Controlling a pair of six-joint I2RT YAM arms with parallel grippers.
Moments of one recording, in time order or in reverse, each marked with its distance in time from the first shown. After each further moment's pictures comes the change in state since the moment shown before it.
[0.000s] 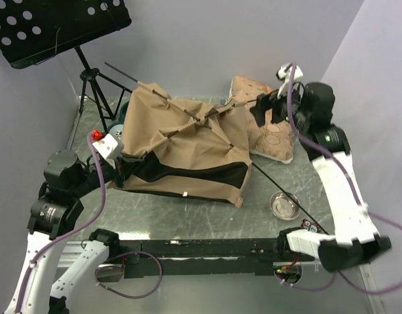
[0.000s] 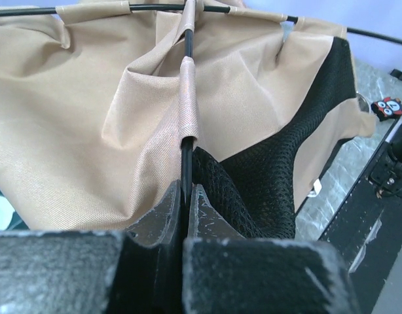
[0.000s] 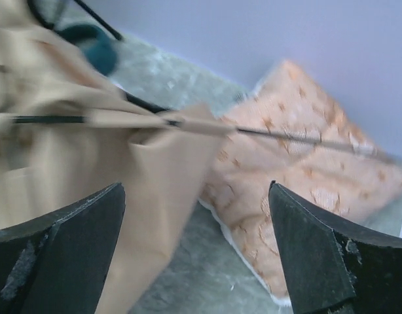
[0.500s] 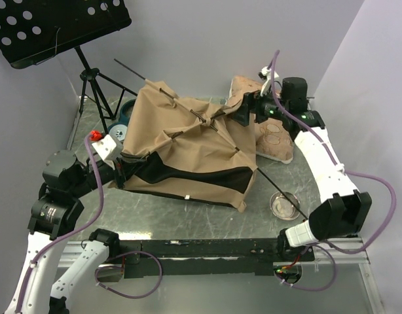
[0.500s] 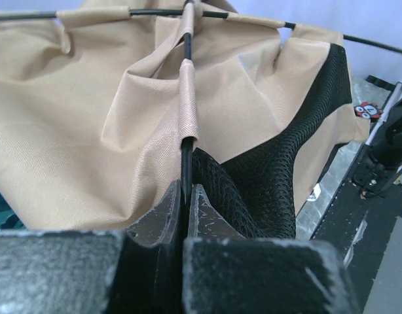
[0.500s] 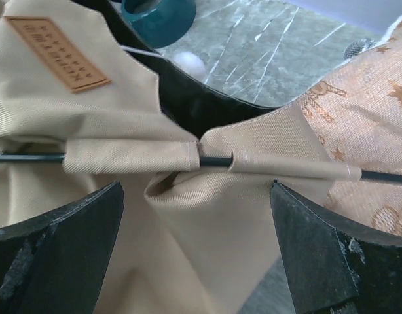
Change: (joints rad) left arm 0.000 -0.006 -0.011 0.056 0.063 -0.021; right arm -0.045 0.259 -0.016 0.061 -0.307 0.186
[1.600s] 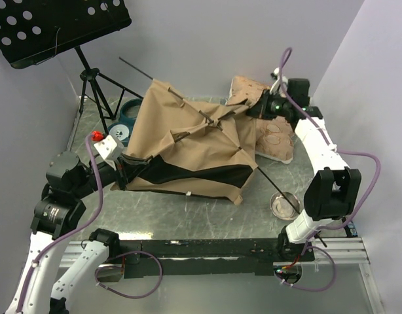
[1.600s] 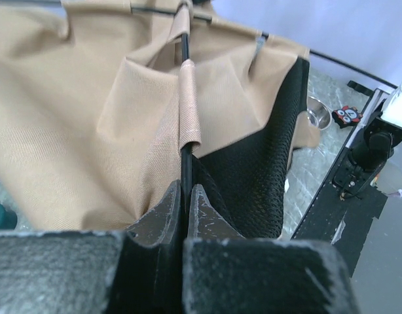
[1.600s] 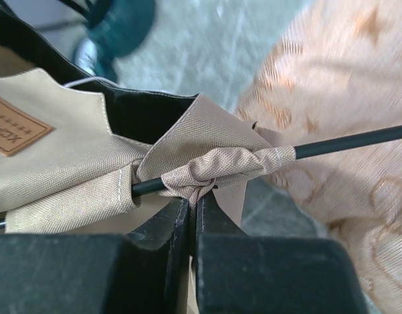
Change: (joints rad) left arm -0.001 -0.023 -0.034 0.013 0.020 -0.070; right arm -0.129 0.187 -0.018 0.061 -0.026 0.174
